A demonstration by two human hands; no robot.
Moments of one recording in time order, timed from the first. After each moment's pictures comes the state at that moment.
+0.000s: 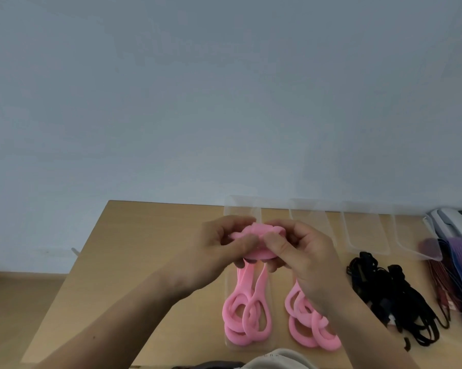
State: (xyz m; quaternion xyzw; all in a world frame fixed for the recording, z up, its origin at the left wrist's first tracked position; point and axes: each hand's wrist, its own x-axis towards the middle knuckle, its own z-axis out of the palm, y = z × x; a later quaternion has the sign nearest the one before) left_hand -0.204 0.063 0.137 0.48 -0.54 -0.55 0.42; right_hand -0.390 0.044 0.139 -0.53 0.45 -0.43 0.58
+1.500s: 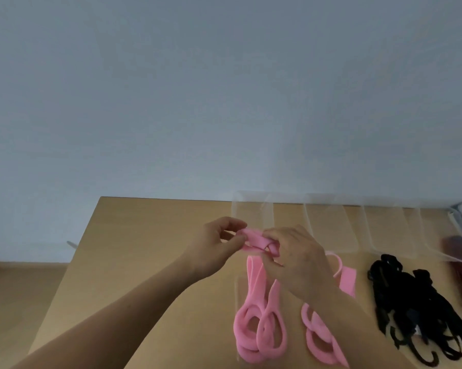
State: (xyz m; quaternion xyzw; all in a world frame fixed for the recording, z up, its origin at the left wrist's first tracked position) left_hand -0.169 -0.019 0.042 0.60 -0.52 -0.49 0.36; right_hand -0.373 -0.032 0.036 -0.84 0.47 -0.26 0.09
